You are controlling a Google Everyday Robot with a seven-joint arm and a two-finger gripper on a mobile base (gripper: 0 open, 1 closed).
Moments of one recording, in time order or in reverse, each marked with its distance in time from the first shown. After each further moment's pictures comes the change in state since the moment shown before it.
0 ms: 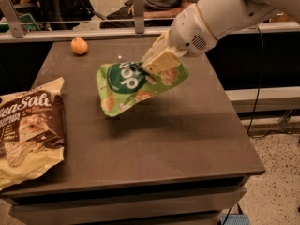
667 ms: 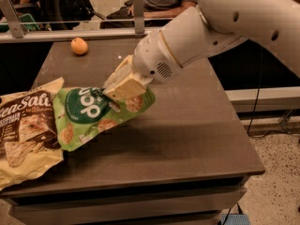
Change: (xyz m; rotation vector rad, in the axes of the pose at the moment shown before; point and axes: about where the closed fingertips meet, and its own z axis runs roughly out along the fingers) arm -0.044 0.073 0.061 -0.132 -0.102 -0.031
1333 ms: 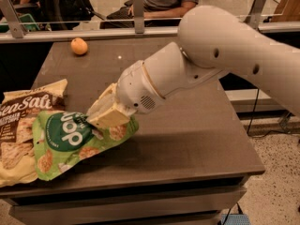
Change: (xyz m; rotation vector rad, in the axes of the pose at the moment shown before) arm 0.005 0.042 0.051 -0.057 -0.055 -0.013
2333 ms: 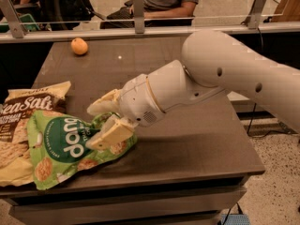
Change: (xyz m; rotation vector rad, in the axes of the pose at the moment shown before) arm 0.012 0.008 0.014 0.021 -0.066 -0.070
